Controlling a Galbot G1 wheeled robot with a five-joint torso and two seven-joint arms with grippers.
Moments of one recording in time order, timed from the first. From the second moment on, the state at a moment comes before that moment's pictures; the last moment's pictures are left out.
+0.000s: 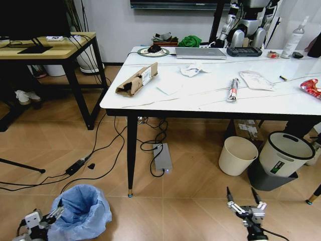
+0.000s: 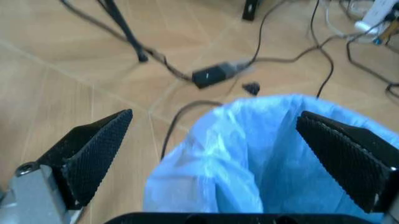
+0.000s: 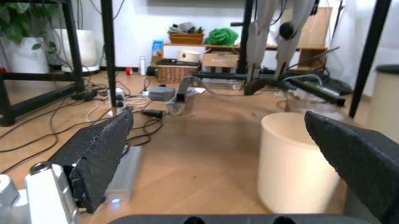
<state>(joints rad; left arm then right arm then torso) 1.63 -1.38 -1.04 -1.63 -0.44 0.08 0.08 -1.66 1.60 0.81 1.61 0.15 0.61 -0.37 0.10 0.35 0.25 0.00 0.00</state>
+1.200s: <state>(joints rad) 1.46 -1.40 -1.04 -1.34 -0.31 0.09 0.18 -1.70 1.61 0.80 1.64 0.12 0.62 -0.37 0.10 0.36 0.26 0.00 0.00</state>
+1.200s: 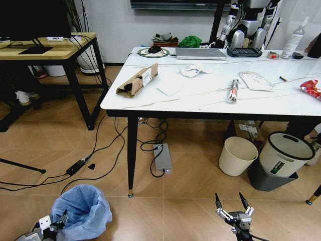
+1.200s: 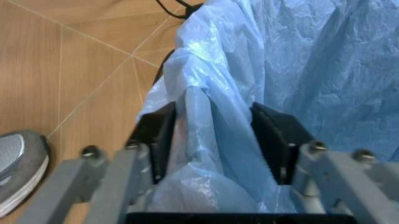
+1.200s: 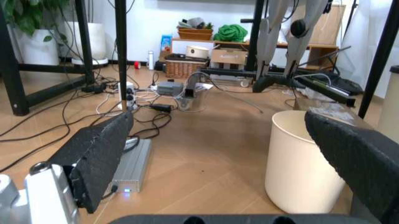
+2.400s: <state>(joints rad) 1.58 -1.45 -0.96 -1.50 -0.32 -0.12 0.25 -1.71 1.61 0.80 1.66 0.12 0.60 -0.38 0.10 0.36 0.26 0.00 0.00</state>
